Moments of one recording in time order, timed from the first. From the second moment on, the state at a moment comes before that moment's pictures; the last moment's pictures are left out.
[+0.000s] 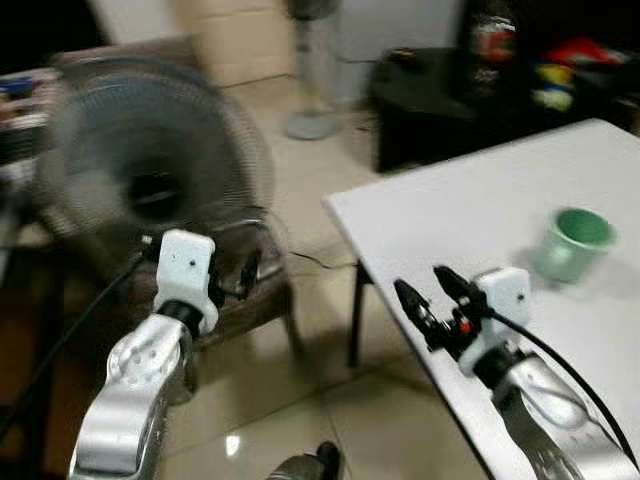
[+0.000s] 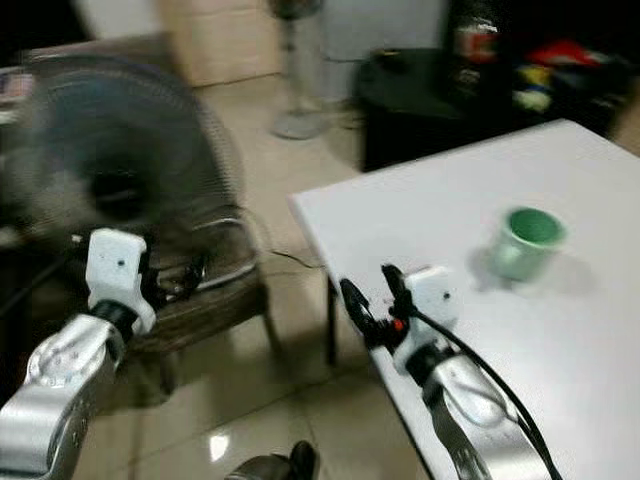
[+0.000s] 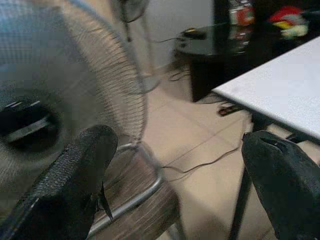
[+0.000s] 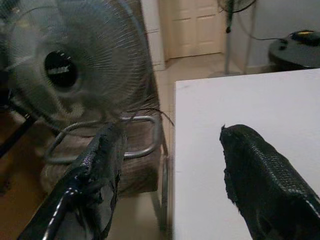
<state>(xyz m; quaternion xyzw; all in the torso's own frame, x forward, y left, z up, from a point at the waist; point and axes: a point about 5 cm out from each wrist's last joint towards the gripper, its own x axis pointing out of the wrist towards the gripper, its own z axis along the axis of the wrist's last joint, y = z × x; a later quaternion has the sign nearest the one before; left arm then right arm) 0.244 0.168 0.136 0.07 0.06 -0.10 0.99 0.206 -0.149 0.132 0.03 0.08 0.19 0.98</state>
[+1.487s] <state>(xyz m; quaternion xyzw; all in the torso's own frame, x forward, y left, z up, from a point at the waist) 0.241 0.156 0.141 0.05 0.05 -0.08 0.99 0.231 -0.154 0.140 0.02 0.09 0.19 0.98</state>
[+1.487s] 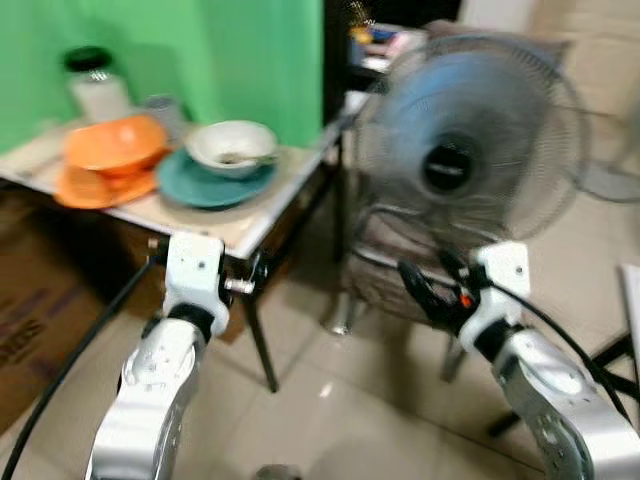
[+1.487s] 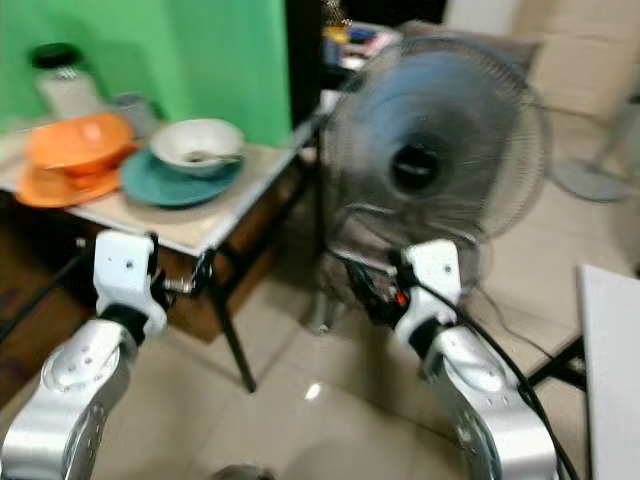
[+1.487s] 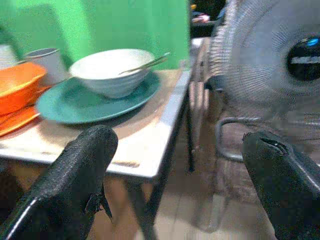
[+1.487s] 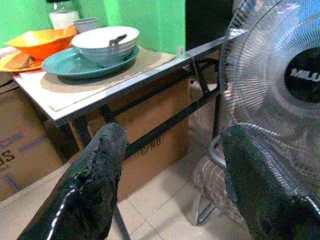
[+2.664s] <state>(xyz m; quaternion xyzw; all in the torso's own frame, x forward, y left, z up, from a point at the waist) 0.242 0.168 0.147 0.09 0.04 -0.09 0.99 0.246 -0.128 0.152 0.02 0.03 0.22 0.98</state>
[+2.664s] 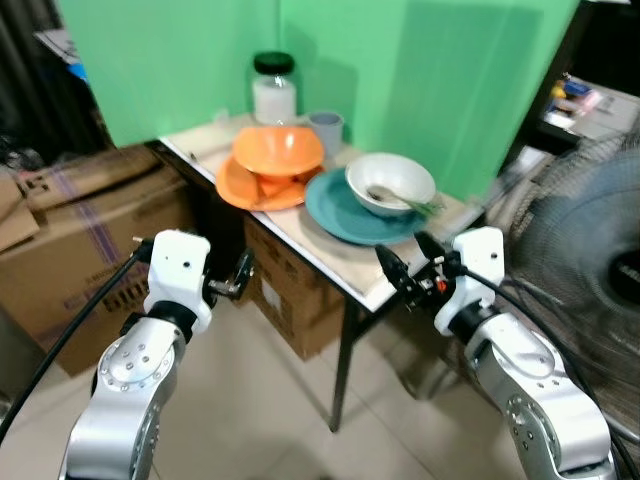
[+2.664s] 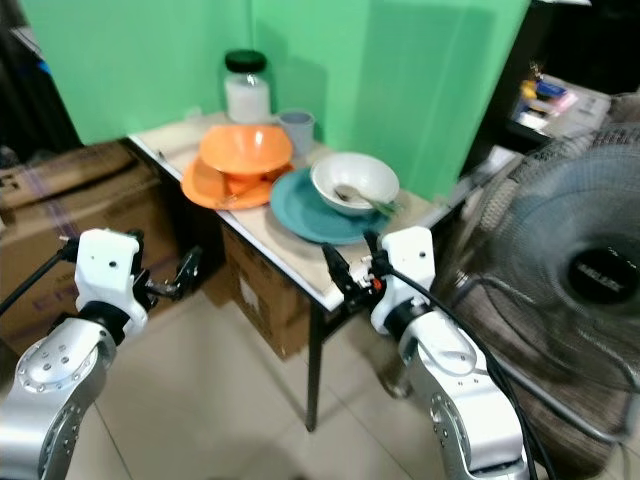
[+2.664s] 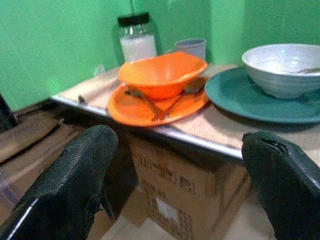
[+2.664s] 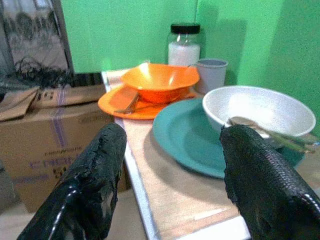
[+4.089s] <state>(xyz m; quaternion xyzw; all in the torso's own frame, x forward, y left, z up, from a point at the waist) 0.238 0.143 0.141 0.12 0.07 -0.24 0.96 0.277 -0.136 0.198 0.05 0.03 0.20 0.98</state>
